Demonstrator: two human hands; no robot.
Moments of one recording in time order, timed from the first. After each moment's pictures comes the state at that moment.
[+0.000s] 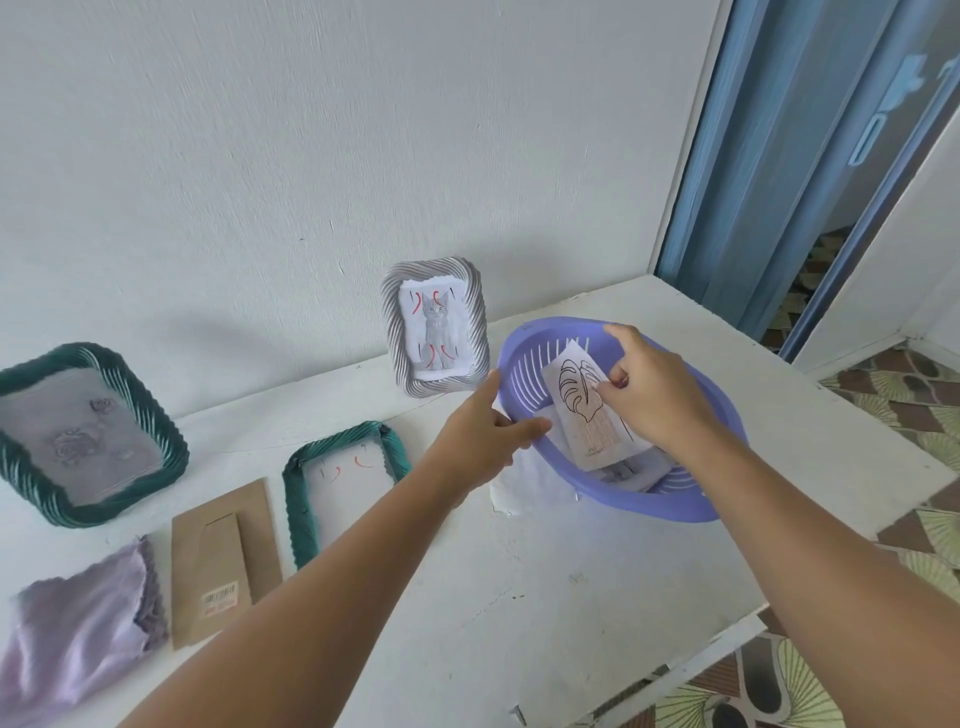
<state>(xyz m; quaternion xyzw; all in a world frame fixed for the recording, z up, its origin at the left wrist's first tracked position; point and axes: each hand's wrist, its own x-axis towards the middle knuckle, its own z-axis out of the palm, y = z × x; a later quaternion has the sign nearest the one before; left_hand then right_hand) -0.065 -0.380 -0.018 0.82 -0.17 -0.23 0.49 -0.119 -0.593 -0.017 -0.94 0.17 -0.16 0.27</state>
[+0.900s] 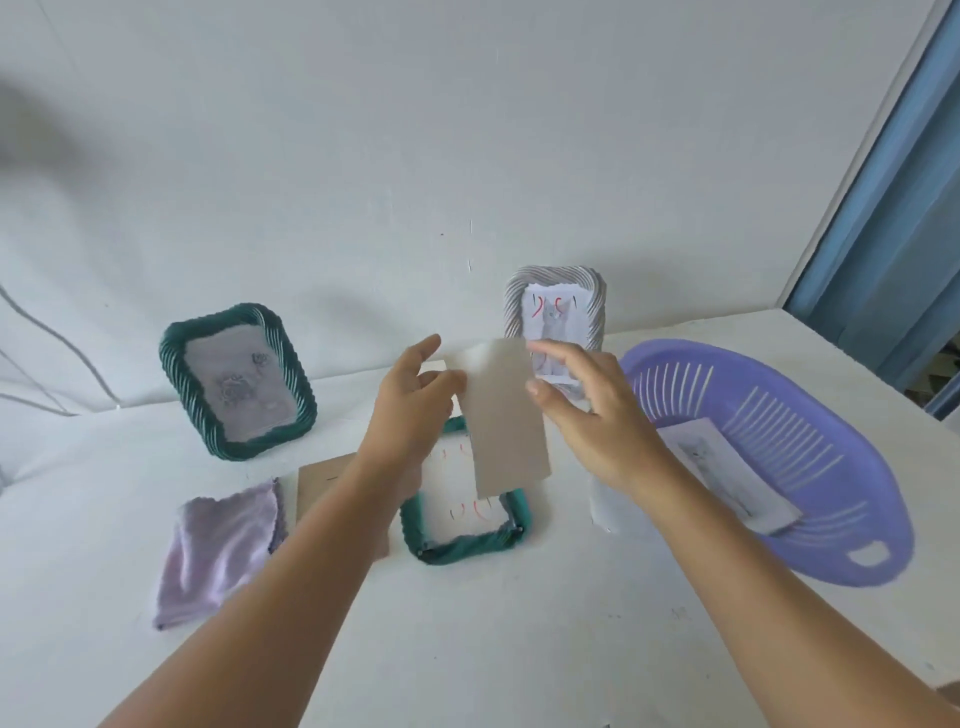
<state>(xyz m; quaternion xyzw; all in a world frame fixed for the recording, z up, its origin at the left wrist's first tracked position) -0.045 -0.237 0.018 0.73 0.02 -0.04 0.68 -0.093 -0.430 0.009 -0.87 -0.04 -0.14 0.48</state>
